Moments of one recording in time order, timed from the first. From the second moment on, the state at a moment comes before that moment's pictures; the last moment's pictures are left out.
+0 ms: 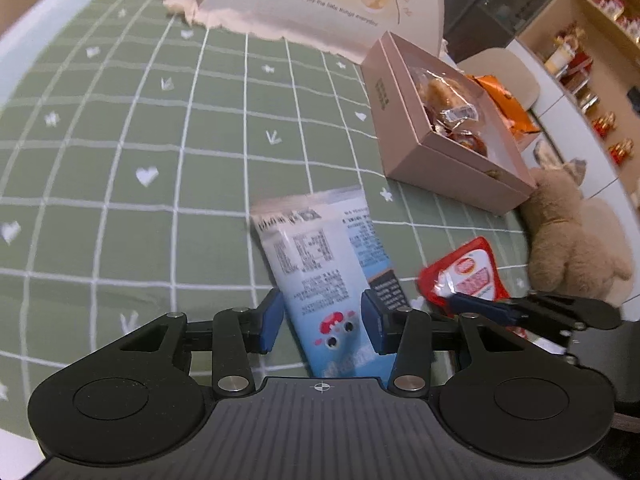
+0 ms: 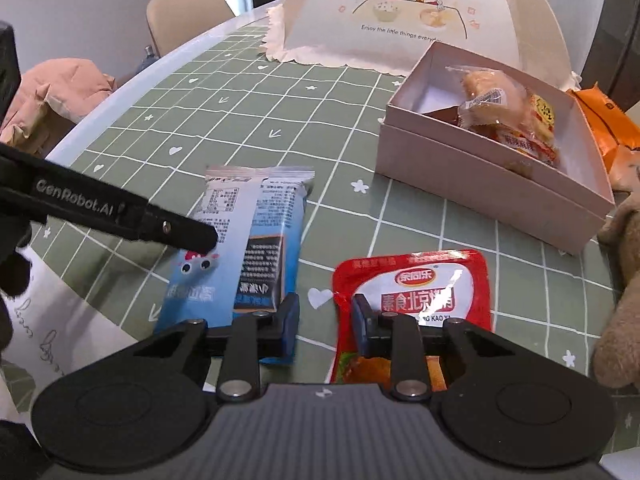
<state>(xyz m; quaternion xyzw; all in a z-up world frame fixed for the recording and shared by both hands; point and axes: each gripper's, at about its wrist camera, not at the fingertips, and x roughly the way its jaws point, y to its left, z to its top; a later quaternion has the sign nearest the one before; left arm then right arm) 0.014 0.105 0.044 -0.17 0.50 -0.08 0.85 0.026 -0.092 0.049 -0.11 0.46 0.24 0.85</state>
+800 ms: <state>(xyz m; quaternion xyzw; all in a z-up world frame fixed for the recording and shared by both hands) 0.019 0.102 0.037 -0.16 0.51 -0.07 0.84 0.025 -0.160 0.034 -0.04 0.47 0.14 0.87</state>
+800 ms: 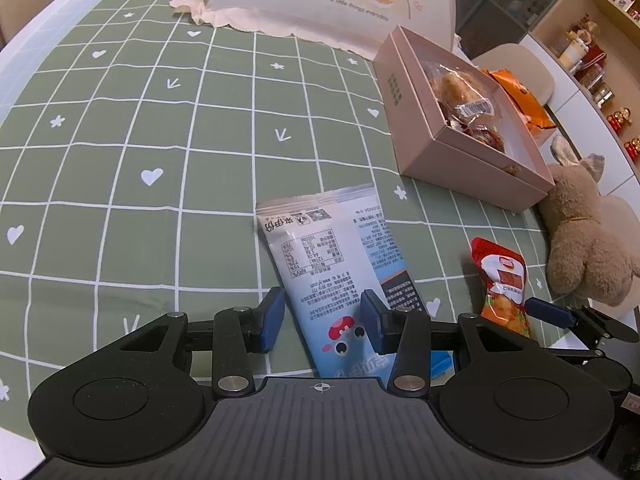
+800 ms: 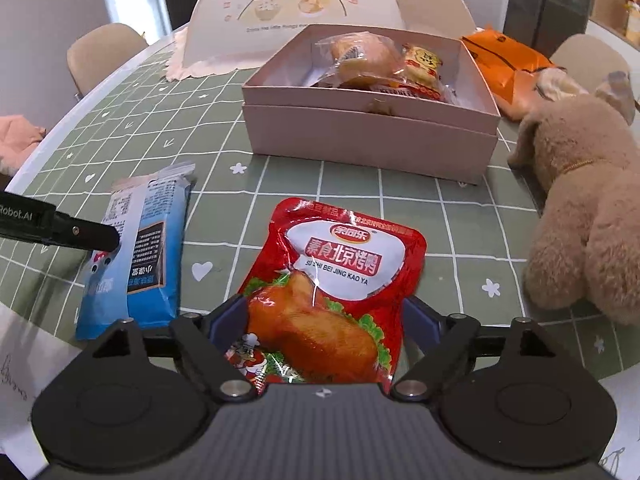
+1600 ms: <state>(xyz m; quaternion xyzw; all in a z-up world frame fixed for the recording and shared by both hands) 0.018 0.105 0.035 -0.19 0.51 -0.07 0.84 0.018 -0.089 0.057 -0.09 0.42 0.25 0.87</state>
